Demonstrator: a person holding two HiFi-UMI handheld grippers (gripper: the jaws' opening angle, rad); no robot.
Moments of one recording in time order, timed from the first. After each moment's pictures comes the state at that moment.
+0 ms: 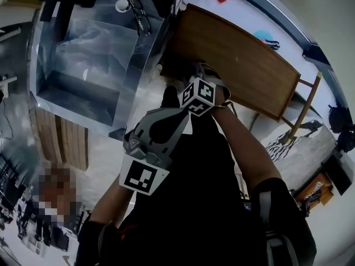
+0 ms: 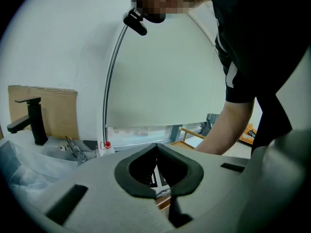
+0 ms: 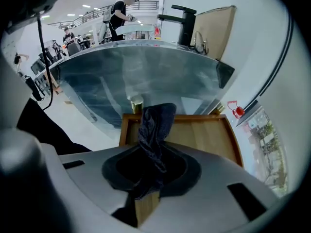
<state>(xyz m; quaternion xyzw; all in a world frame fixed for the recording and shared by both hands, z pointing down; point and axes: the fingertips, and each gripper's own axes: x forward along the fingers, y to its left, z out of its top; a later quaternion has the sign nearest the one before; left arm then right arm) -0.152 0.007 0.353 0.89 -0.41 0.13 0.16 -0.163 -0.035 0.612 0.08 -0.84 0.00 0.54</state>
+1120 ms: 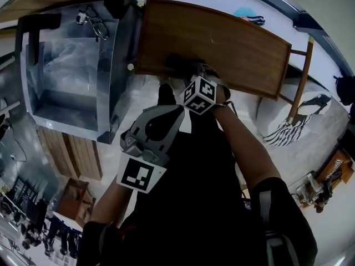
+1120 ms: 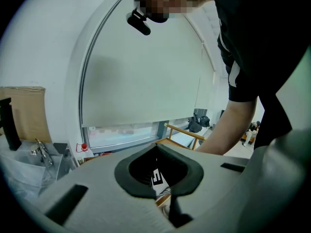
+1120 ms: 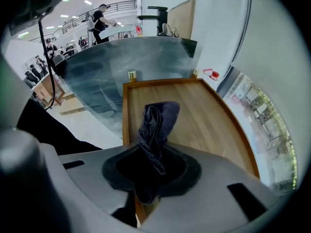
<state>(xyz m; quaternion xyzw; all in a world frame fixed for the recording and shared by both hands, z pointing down) -0.067 0.019 0.360 0.92 -0.34 0.15 0.14 -0.057 -0.013 0.622 0.15 -0.82 0.08 0.54</state>
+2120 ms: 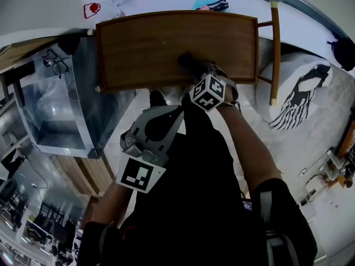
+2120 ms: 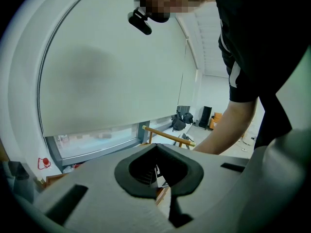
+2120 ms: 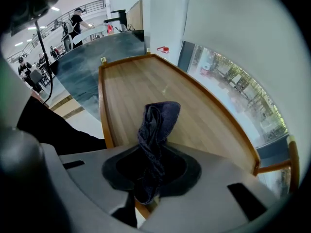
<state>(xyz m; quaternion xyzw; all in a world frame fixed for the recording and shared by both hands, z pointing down) 0.080 0.012 0.352 0.95 -0.23 0.16 0.12 0.138 -0.021 0.625 0.26 -0.78 0.16 0.55</state>
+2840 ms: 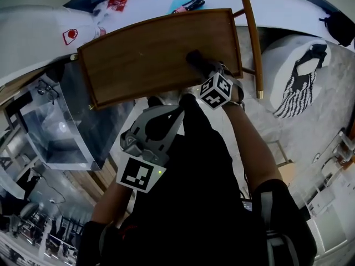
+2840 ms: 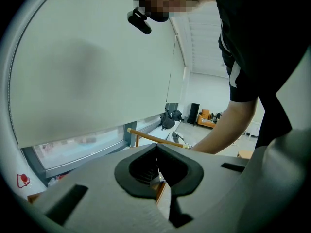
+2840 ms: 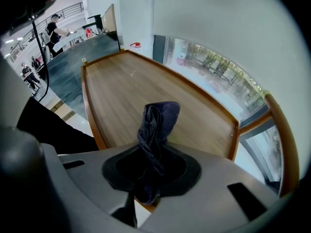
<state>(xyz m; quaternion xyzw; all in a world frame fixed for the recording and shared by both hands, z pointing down) 0.161 0.007 0.349 0.97 -0.16 0.18 0.10 0.251 -0.017 0.625 0.35 -0.74 0.21 0.54</state>
